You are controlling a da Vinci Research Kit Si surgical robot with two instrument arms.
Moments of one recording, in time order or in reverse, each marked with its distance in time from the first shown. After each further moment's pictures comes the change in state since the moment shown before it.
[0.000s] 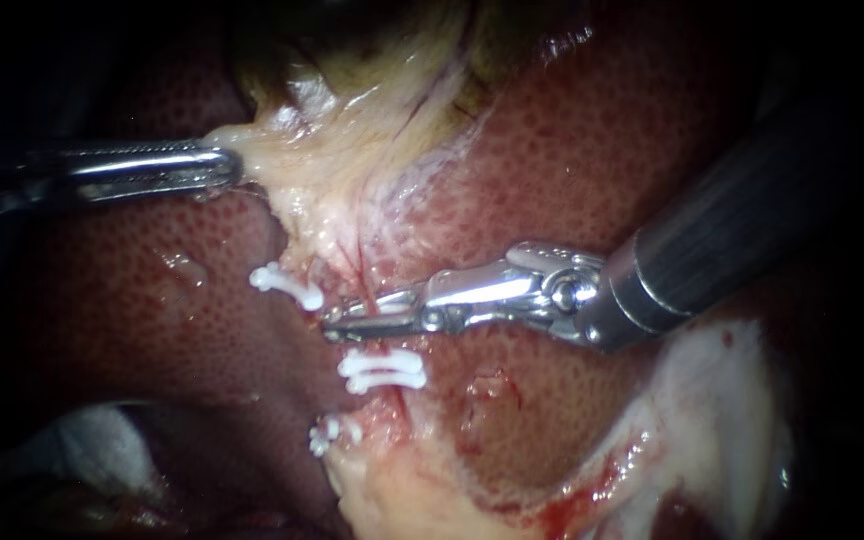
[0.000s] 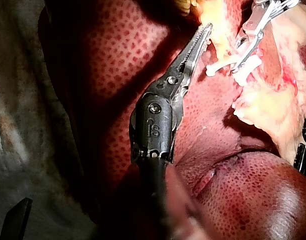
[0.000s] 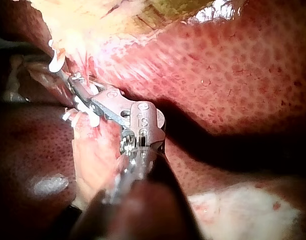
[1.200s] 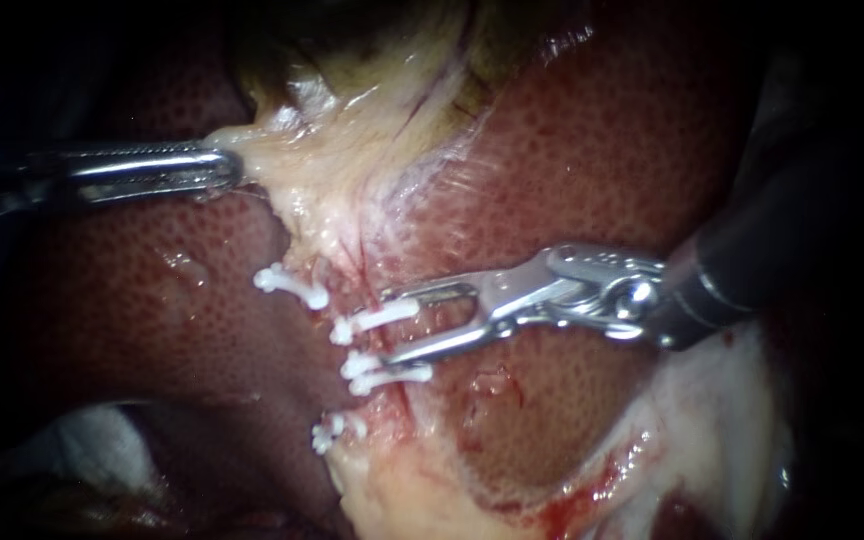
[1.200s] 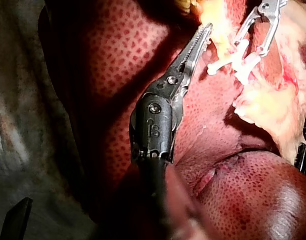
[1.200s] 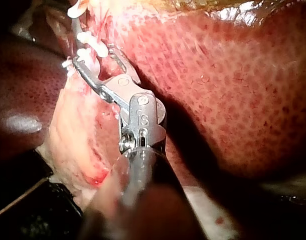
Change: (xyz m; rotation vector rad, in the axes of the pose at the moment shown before) right arm 0.000 -0.002 -0.008 -0.005 -0.013 -0.486; left arm 0.000 0.000 0.000 0.000 0.000 0.002
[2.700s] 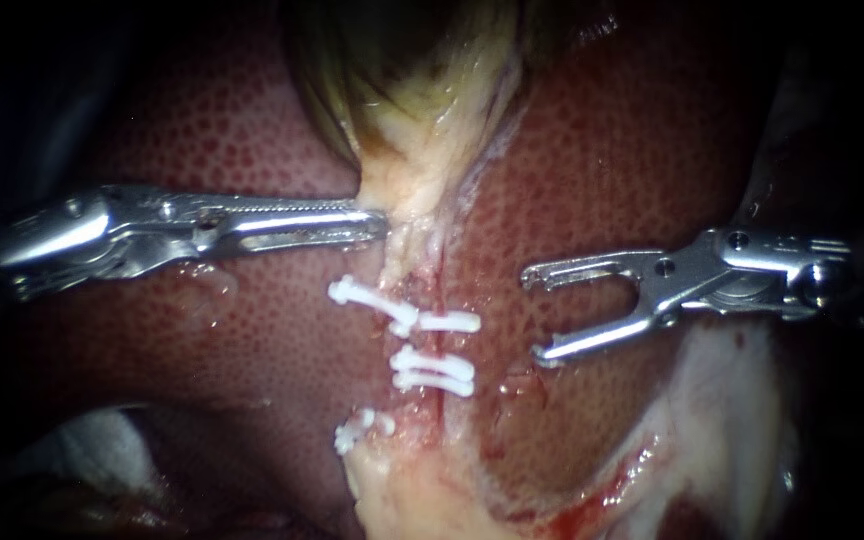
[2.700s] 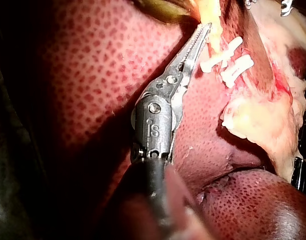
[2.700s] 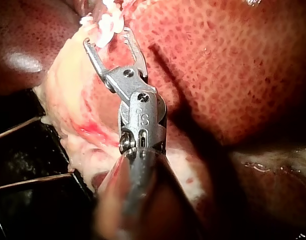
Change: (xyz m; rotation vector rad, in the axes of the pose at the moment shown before) right arm 0.002 -0.004 -0.009 0.012 0.001 -0.065; left arm -0.008 0.002 0.014 -0.063 -0.061 0.023
